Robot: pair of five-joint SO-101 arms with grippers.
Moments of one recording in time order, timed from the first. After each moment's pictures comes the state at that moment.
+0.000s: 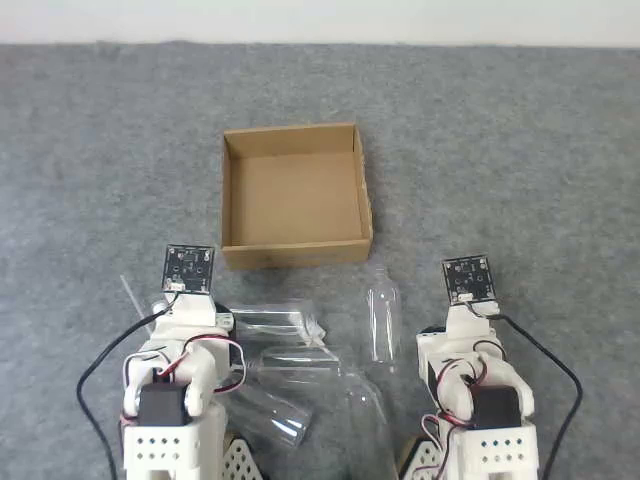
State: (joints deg) left arm -6.0 -103.2 97.2 72.1 2.7; right arm -7.6 -102.7 95.2 73.9 1.9
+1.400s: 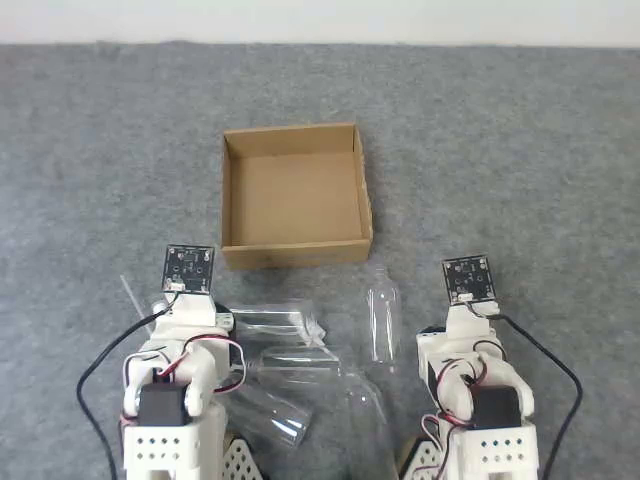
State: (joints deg) left arm -6.0 -103.2 97.2 72.1 2.7; right arm -7.7 -102.7 95.2 73.9 1.9
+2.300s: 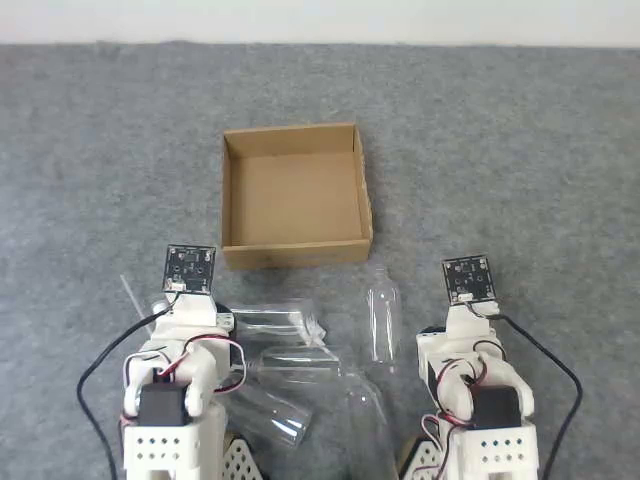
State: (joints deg) left arm -5.7 -103.2 97.2 72.1 2.7; right arm -7.7 -102.7 95.2 73.9 1.9
